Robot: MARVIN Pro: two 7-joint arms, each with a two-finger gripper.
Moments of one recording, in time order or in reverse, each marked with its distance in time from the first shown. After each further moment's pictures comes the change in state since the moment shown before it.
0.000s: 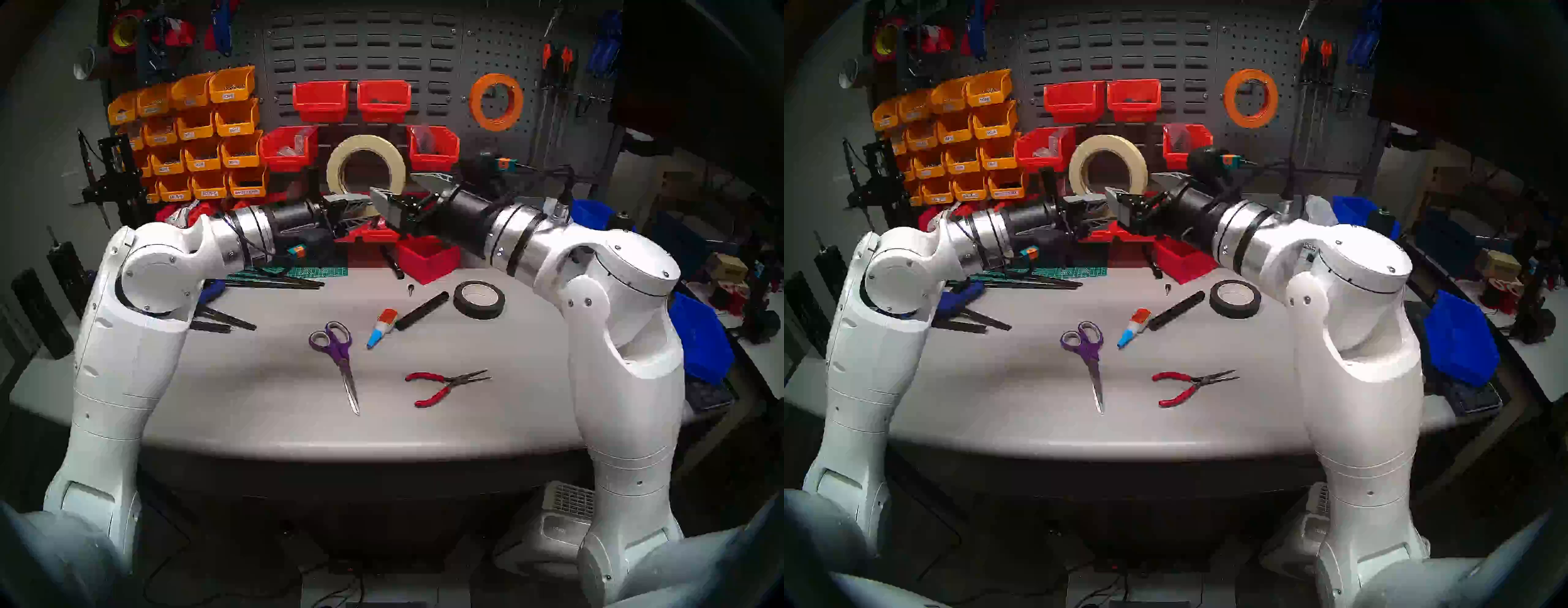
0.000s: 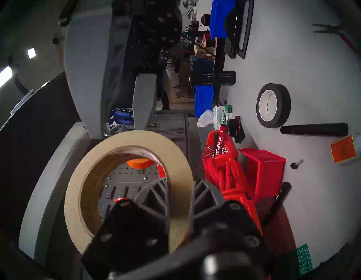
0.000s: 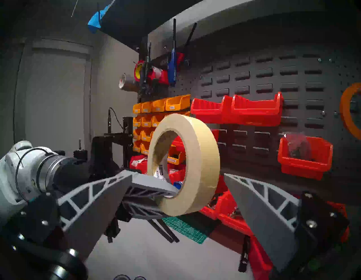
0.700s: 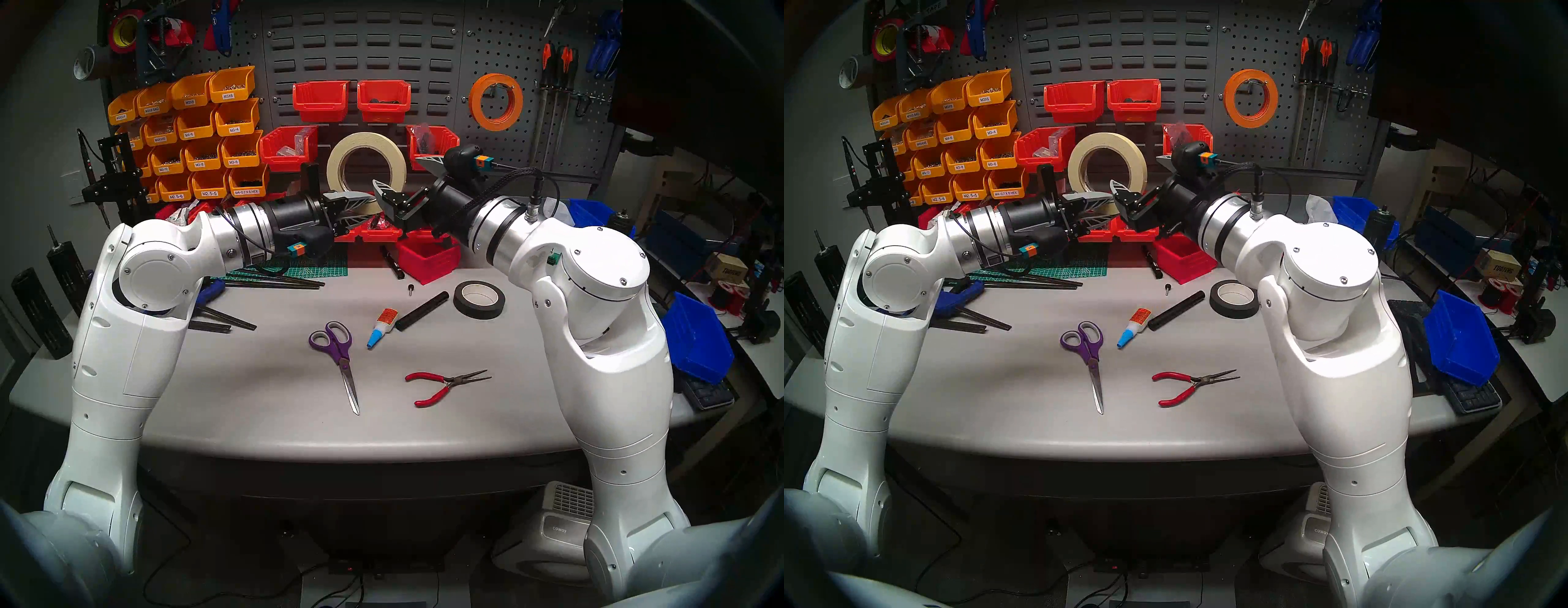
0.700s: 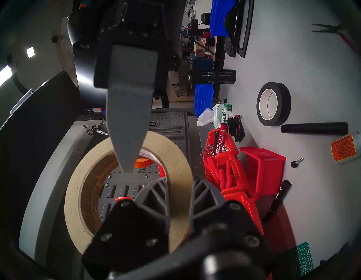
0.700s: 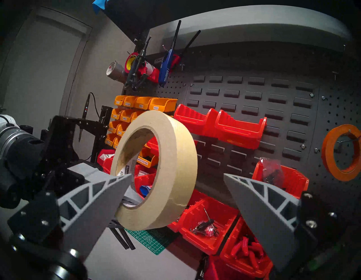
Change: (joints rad) left arm -0.001 -0.003 -0.005 -0.023 -0.007 0.010 -0.021; right arm 0.067 0.021 -0.082 0.101 -0.178 -0.157 -0.073
